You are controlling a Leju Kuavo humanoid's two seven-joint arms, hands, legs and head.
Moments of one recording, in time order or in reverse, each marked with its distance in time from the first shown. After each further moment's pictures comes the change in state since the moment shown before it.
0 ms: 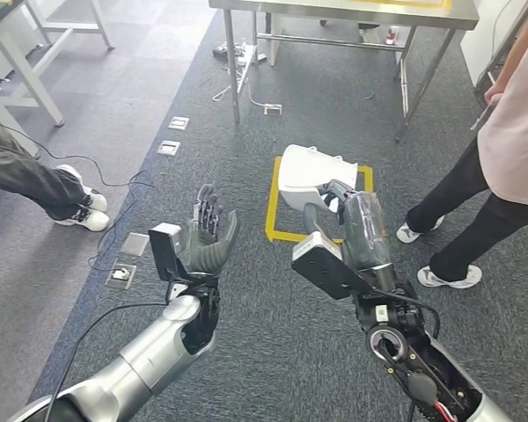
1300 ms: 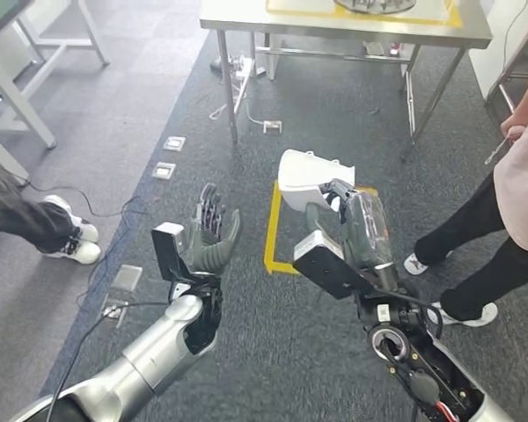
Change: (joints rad) left arm -0.007 -0.004 0.000 0.005 -0.004 -0.001 0.001; right arm -0.006 0.001 0.000 -0.005 0.000 0.009 0.003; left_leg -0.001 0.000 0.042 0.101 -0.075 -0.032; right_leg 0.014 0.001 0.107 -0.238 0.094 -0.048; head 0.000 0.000
